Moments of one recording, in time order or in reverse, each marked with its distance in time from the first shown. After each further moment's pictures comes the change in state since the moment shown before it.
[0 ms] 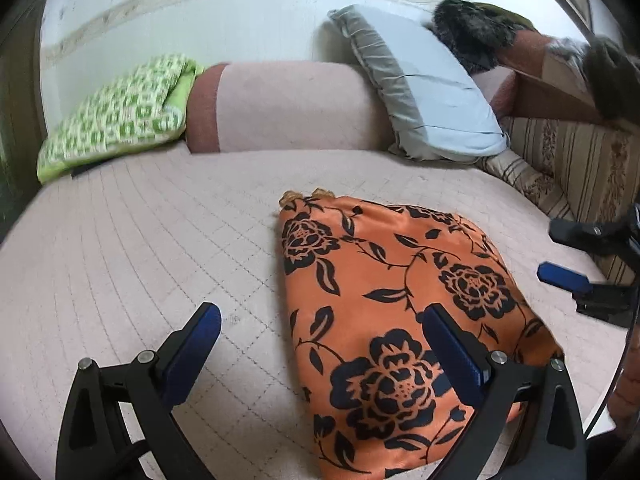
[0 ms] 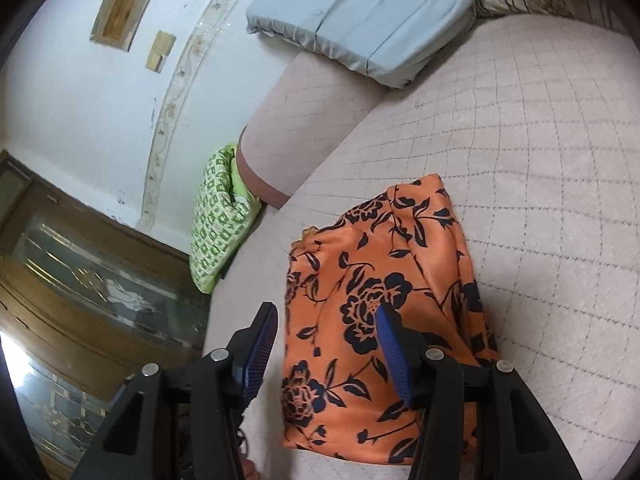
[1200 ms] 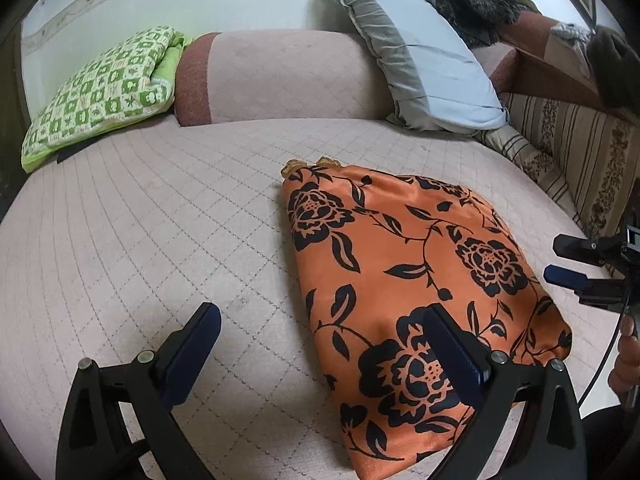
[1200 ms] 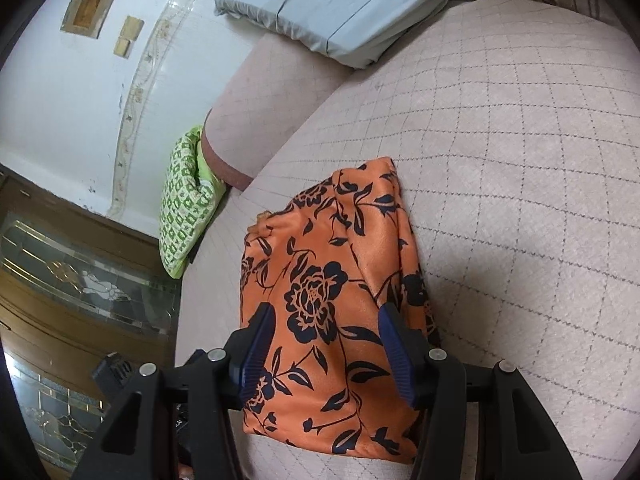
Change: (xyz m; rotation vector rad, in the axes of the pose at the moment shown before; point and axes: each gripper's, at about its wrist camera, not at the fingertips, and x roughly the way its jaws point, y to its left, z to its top) left arm 0.012 0.013 0.000 0.061 0.113 -0.021; right arm 0.006 -0.029 0.006 -0.006 0.099 -0.125
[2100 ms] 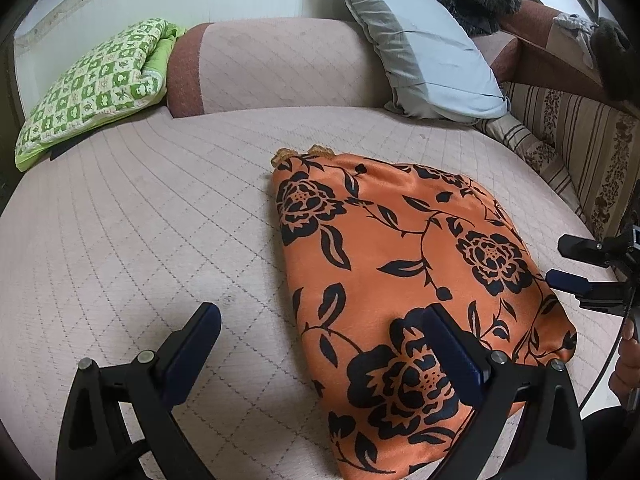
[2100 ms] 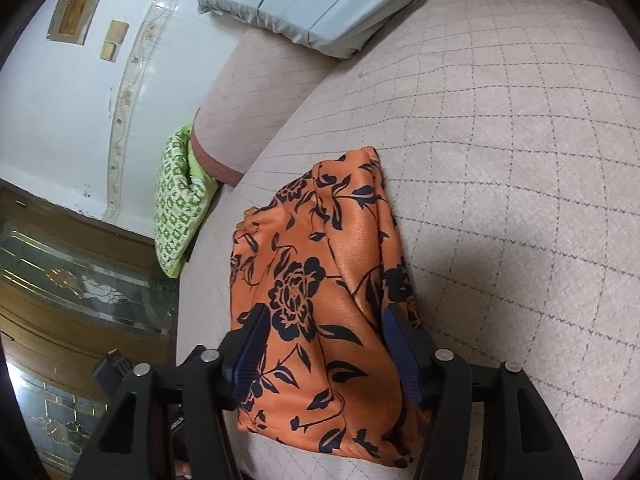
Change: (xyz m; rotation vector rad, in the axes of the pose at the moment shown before) left arm 0.017 -0.008 0.003 -0.006 0.043 -0.005; right arm 0.000 -0.018 0.004 0.040 0.032 0.004
